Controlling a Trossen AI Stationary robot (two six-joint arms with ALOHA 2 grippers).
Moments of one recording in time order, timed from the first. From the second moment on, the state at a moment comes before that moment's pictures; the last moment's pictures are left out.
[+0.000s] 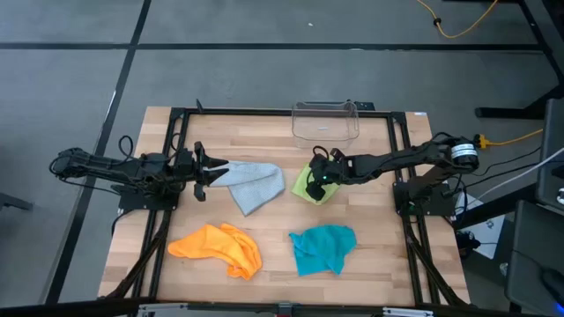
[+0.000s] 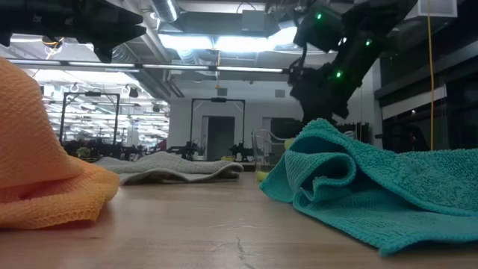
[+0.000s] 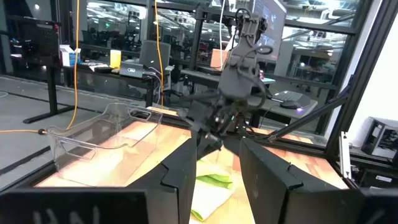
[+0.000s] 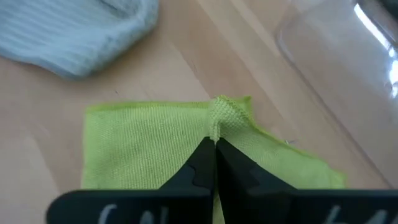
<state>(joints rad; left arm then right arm) -0.11 0.40 0.22 0.25 -0.31 -0.15 -0.03 1.57 0.86 -0.29 0.37 0.41</state>
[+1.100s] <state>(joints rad) -0.11 0.40 0.22 0.25 -0.31 -0.15 0.13 1.51 0.86 -0.13 0.33 0.37</state>
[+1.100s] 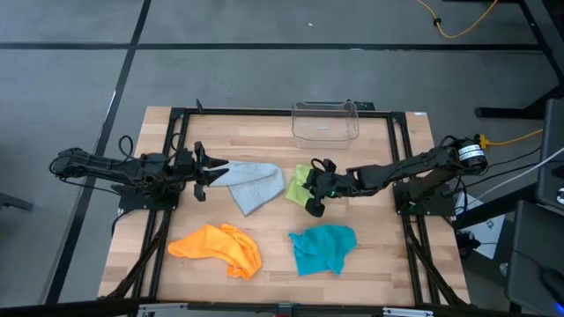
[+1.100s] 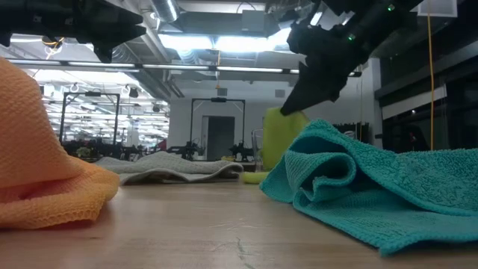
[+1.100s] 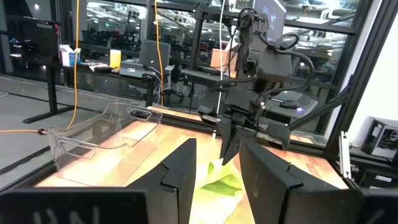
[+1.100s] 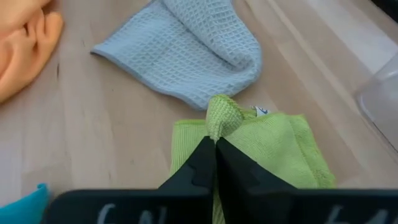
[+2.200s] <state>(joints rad) -0.11 0.40 0.22 0.25 -0.31 -0.15 0.16 1.30 0.86 -0.72 0.32 0.44</state>
